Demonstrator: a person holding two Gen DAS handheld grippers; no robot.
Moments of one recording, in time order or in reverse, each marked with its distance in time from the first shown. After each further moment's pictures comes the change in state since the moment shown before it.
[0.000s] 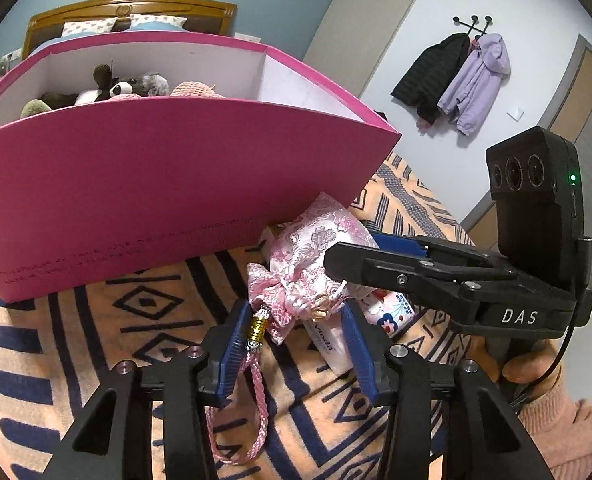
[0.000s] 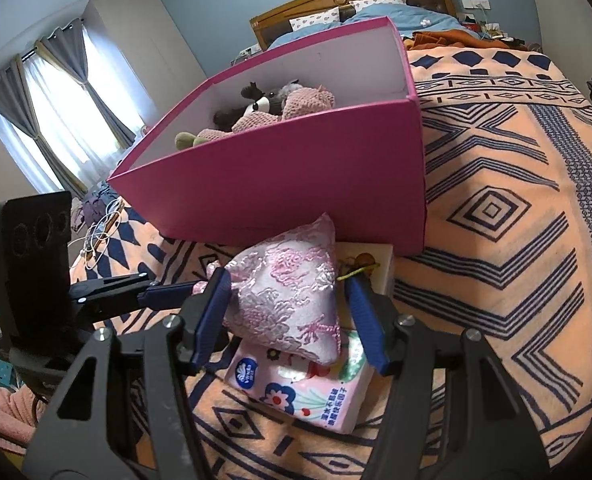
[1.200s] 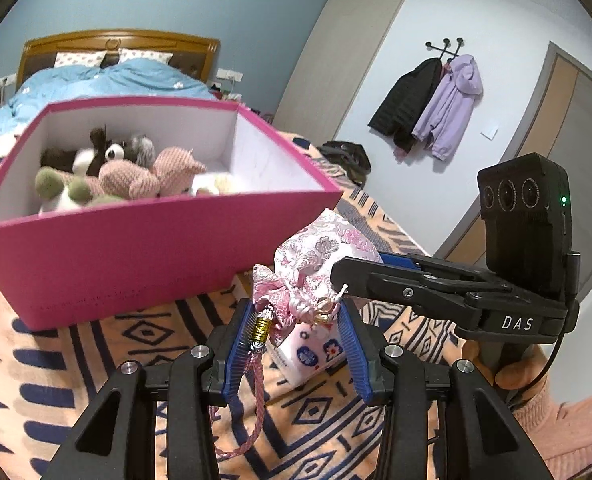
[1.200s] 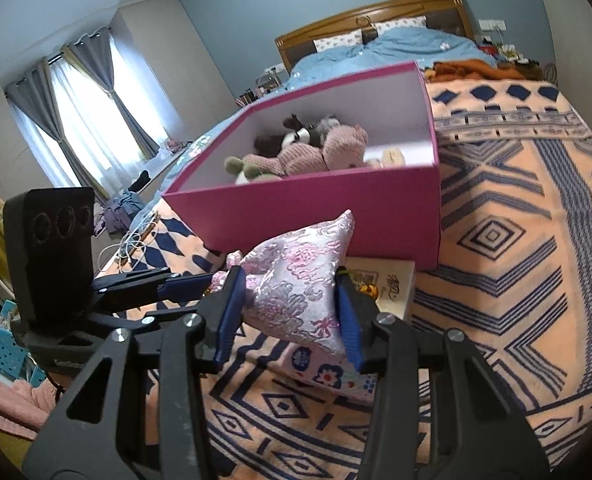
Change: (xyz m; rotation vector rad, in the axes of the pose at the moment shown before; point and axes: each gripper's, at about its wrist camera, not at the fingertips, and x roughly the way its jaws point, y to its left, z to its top) left arm -0.060 -0.029 0.011 0.047 -0.131 -0.042; right arm -0.047 0.028 0.005 -0.047 -0.082 0.066
